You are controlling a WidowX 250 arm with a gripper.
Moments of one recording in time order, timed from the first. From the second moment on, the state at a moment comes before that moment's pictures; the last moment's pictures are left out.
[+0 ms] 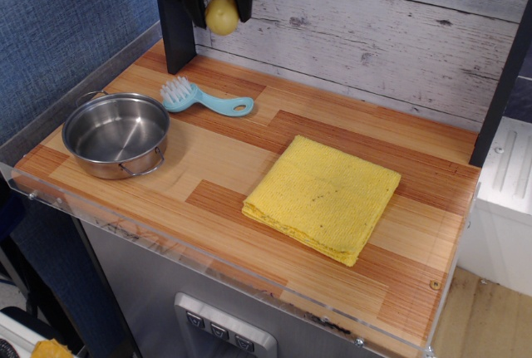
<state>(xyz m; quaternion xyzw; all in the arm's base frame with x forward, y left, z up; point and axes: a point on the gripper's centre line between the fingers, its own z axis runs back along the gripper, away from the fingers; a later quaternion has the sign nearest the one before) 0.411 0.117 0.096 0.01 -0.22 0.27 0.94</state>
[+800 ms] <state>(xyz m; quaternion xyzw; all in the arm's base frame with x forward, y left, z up) 0.404 0.138 0.029 0.05 -0.19 0.24 0.95</state>
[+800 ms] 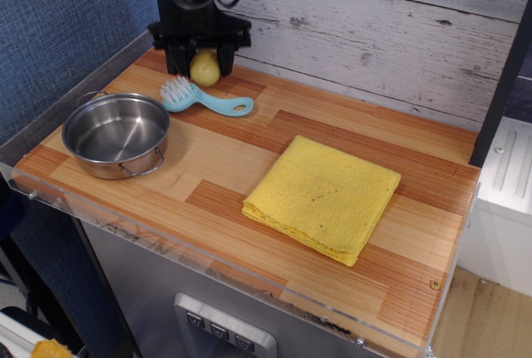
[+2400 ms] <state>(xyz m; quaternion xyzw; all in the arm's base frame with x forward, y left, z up) 0.395 0.138 0.034 0.05 -0.18 0.24 0.95</state>
